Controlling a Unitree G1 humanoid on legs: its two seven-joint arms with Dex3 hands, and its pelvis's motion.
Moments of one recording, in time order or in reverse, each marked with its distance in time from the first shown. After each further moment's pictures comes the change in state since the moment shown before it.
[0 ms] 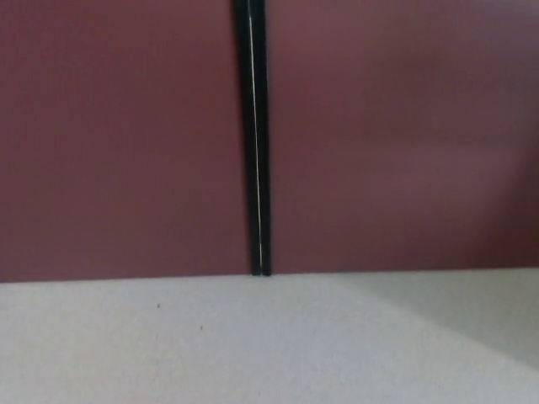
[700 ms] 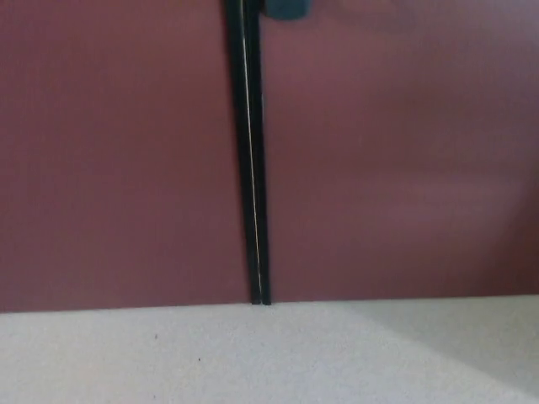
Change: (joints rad) left_arm 0.018 0.001 -0.011 0.002 0.003 -0.008 -0.012; right_arm 0.002 -0.008 0.020 0.003 -0.010 0.003 0.001
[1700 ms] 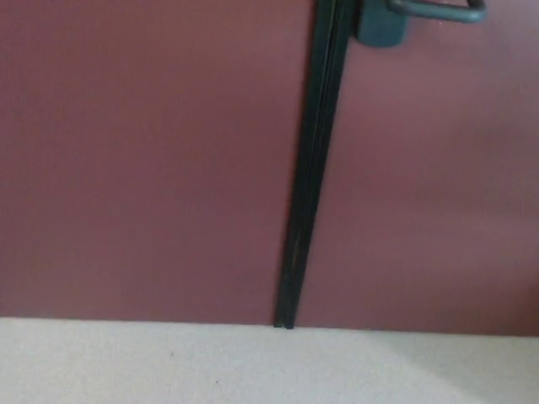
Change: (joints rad) left_arm 0.008 0.017 -0.007 0.000 0.001 0.001 -0.008; right_arm -0.021 0.019 0.044 0.003 -0.021 0.014 0.029
